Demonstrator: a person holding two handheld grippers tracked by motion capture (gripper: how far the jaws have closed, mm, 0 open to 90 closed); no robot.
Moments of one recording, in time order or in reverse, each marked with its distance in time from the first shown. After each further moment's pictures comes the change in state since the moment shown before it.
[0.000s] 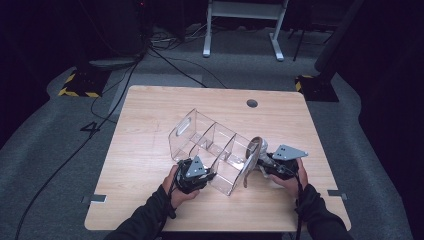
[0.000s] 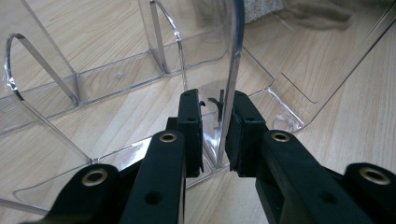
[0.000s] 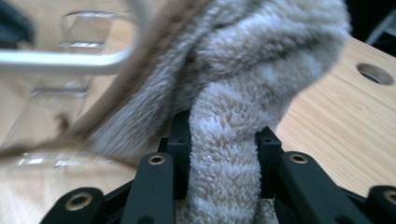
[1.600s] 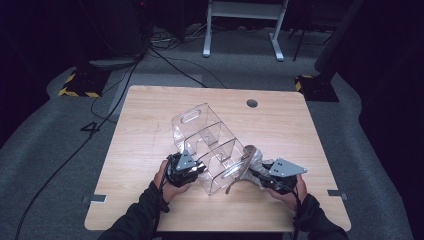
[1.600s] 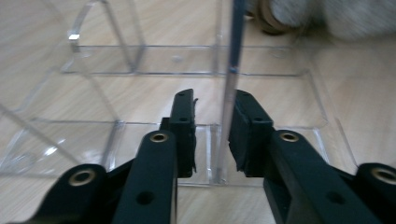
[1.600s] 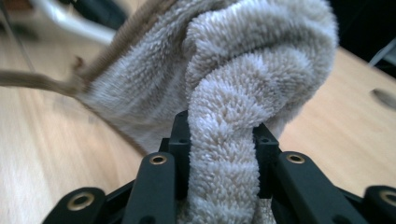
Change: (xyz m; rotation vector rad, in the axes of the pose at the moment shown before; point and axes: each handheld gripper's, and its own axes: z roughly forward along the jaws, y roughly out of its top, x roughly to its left) left arm 0.023 -0.010 -0.014 -0.019 0.103 -0.069; right arm 0.045 0.005 -0.017 -0.024 -0.010 -0.073
